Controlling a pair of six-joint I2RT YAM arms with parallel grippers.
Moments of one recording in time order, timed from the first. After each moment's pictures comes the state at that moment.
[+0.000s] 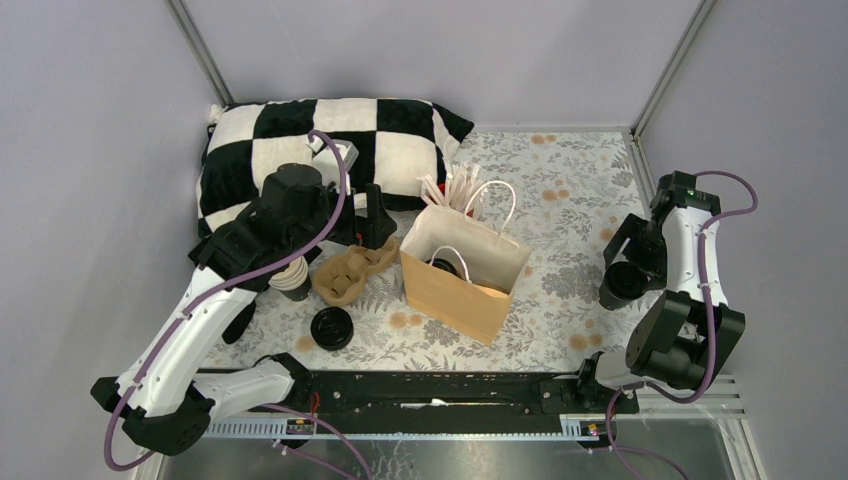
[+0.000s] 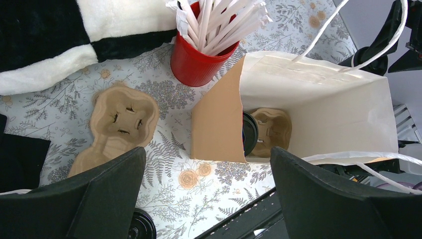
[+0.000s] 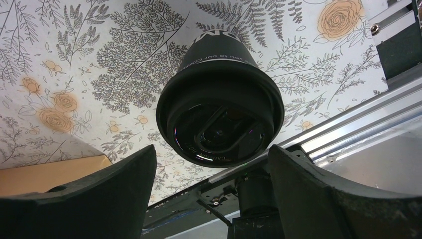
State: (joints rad) left arm -0.63 1.05 1.41 -0.87 0.02 -0.35; right arm -0.37 1.41 1.21 -1.22 0.06 0.30
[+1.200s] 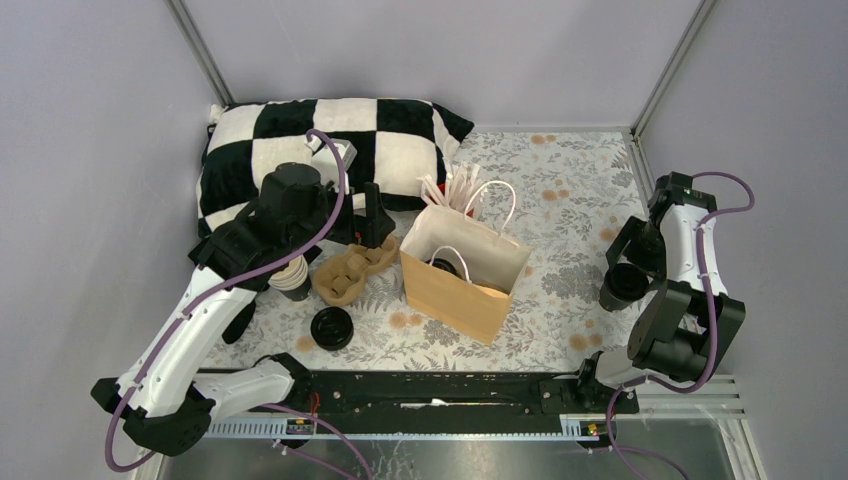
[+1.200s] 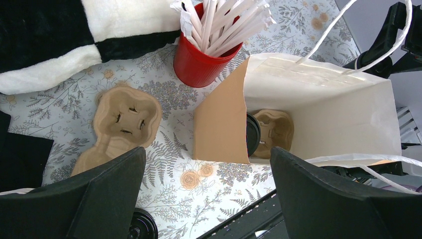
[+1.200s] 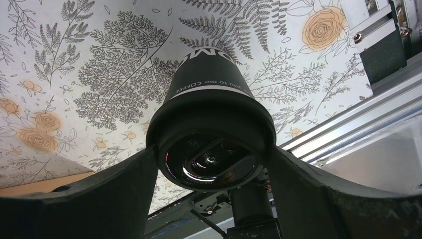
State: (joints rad) left arm -0.62 1.05 1.41 -0.87 0.02 -0.34; right arm -0.37 1.46 1.20 -1.18 0.12 0.30
